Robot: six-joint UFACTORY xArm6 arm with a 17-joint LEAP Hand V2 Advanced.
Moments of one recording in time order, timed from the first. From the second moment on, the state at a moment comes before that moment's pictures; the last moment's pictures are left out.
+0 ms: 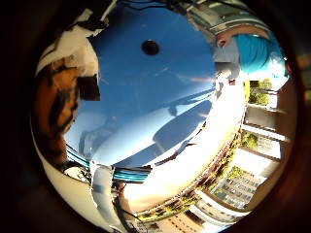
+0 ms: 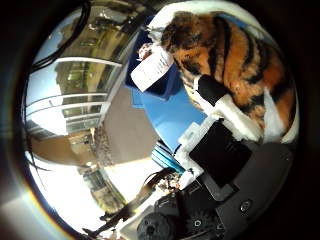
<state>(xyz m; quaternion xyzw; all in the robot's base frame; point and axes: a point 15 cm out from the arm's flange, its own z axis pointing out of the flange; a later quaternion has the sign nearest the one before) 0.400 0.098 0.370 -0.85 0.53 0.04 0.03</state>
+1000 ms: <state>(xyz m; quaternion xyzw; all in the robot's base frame) 0.442 0.347 0.336 -0.87 0.49 0.05 0.06</state>
